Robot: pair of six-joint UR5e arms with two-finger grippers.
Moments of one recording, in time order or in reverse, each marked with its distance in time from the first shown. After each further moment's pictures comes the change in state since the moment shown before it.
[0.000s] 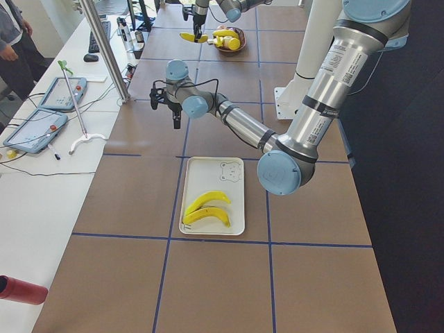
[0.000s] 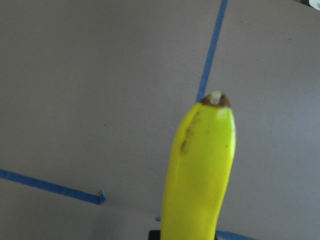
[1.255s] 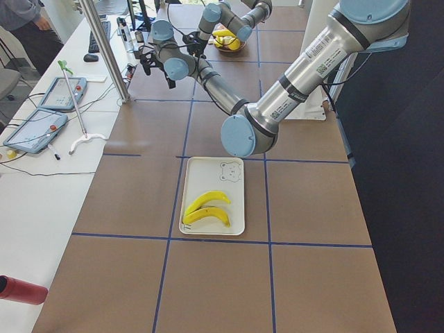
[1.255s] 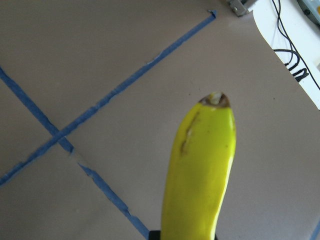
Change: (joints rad) left arm 0.025 -0.349 0.219 -0.036 -0.110 -0.425; right arm -0.282 0.316 -0.091 -0.058 -0.329 -0.308
